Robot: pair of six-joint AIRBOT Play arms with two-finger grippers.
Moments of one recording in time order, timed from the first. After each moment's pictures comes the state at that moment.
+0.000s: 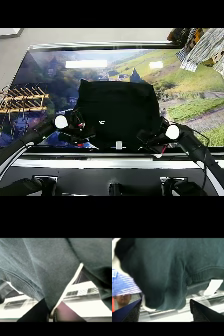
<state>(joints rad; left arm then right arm) -0.50 -1.29 0.82 1.04 -0.98 -1.96 0.29 -0.96 0.59 -1.12 1.08 2.20</state>
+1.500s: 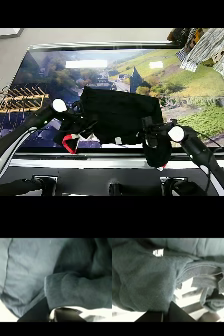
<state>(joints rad) -0.40 -1.43 1.06 0.89 -1.15 -1.98 0.29 -0.94 0.59 -1.09 0.77 2.76</state>
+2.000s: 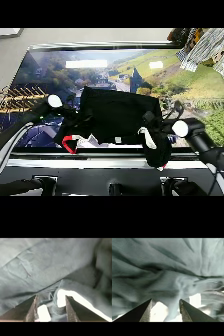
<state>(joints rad) -0.32 -1.38 1.09 1.04 -1.13 -1.90 0.29 -0.88 0.79 -1.38 0.96 2.37</state>
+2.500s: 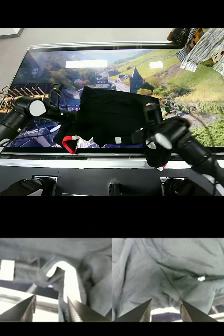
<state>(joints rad) -0.37 -1.14 1.04 1.40 -1.15 -1.86 0.70 -0.91 0.90 -1.71 1.27 2.02</state>
